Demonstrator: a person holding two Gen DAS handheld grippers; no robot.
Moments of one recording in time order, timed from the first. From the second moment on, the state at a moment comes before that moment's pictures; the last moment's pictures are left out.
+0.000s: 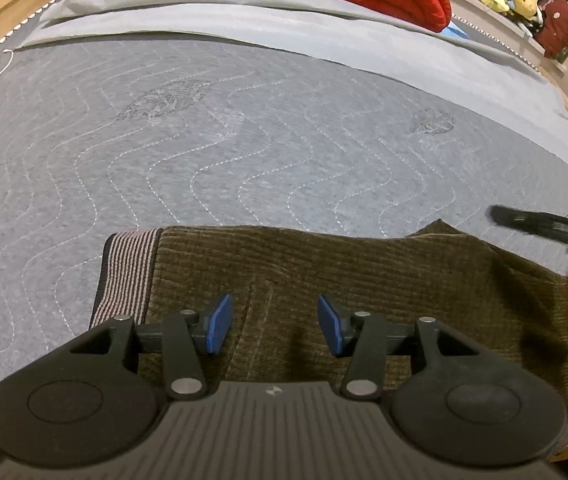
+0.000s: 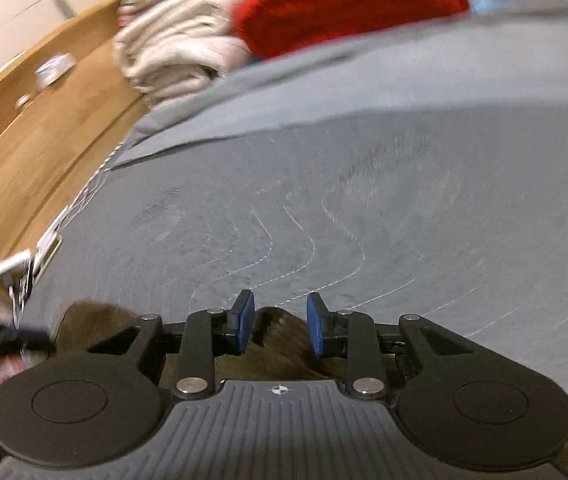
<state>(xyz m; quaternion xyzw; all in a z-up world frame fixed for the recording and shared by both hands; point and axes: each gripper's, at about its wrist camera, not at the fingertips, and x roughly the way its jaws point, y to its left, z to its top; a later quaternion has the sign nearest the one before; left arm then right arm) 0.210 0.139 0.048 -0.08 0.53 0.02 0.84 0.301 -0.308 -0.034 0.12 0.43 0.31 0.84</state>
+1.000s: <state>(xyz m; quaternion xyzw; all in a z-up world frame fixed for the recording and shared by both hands) 0.214 0.140 0.050 -0.10 0.53 0.01 0.84 0.348 -0.268 -0.063 0.12 0.47 0.42 0.77</state>
